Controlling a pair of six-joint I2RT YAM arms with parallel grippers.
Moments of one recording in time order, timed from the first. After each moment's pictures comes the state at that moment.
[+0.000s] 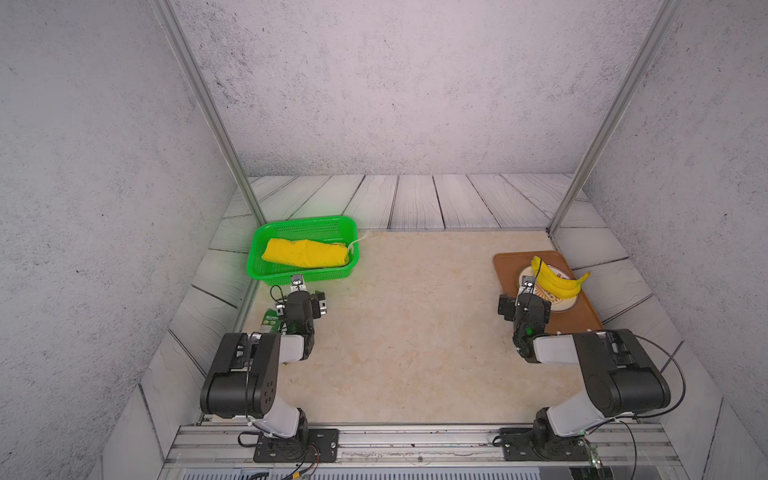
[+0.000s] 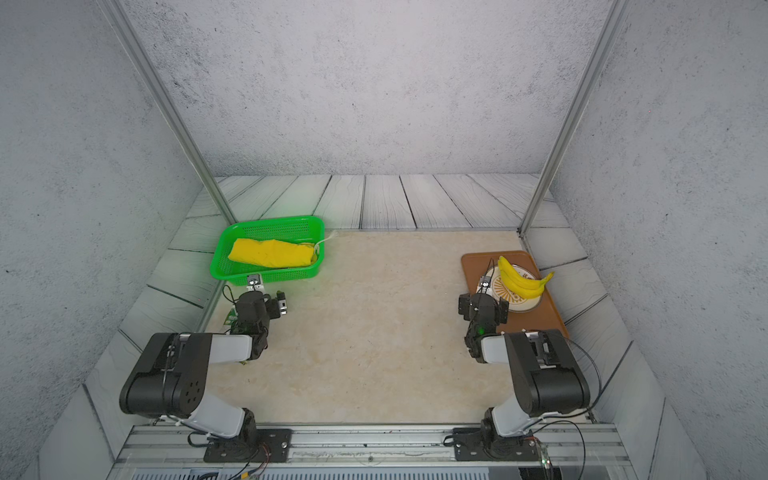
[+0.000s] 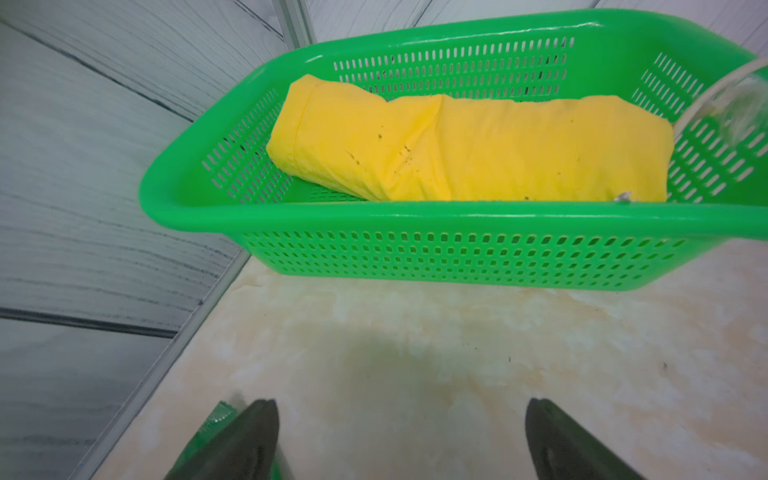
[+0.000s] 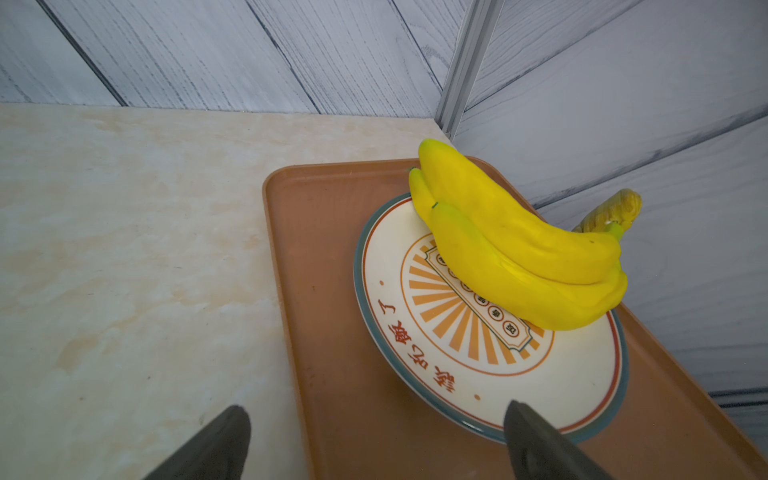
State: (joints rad) left arm -0.04 1.55 0.44 0.70 -0.31 -0.03; right arm 0.11 1.55 0.41 0.70 0.41 0.01
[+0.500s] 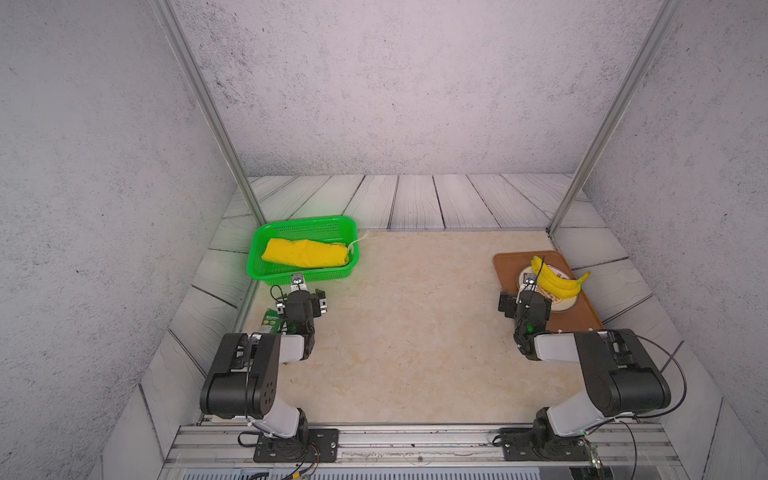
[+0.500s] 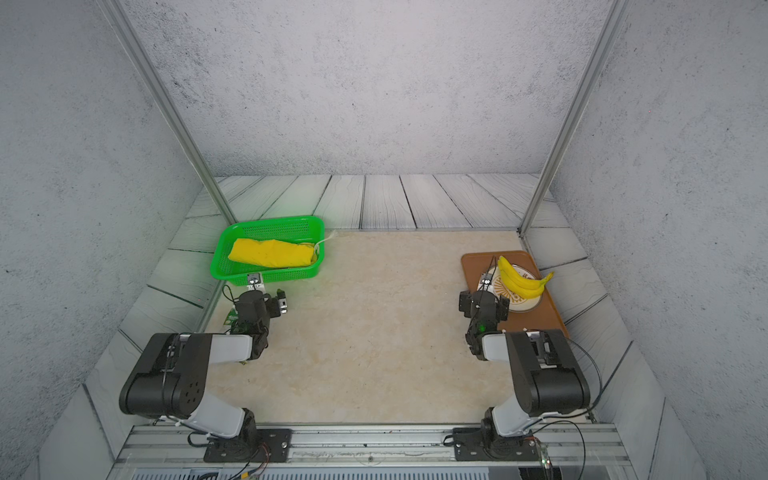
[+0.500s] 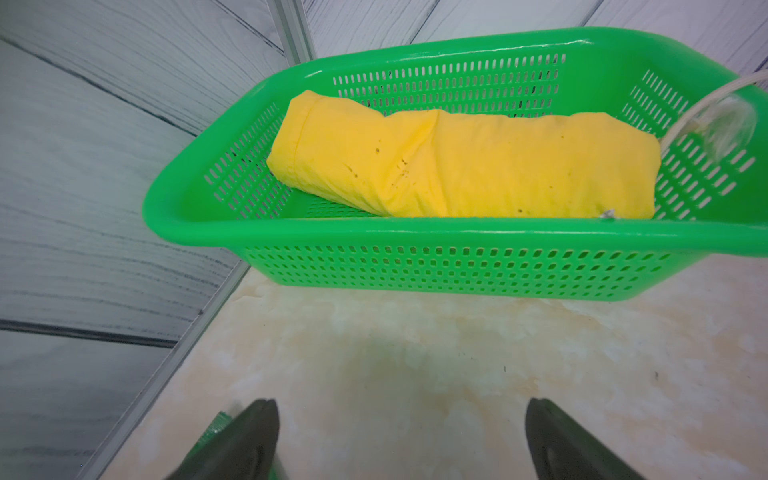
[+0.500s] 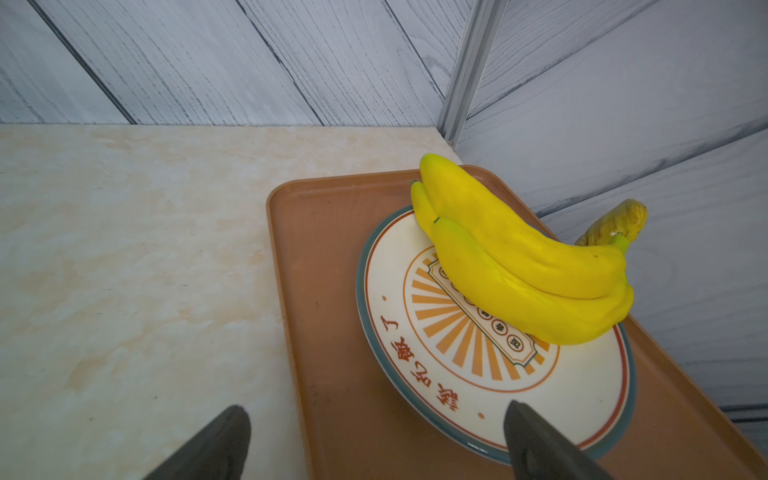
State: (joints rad) left arm -0.04 1.54 0.44 0.70 -0.32 -0.03; right arm 0.10 1.55 0.43 0.69 0.39 0.02
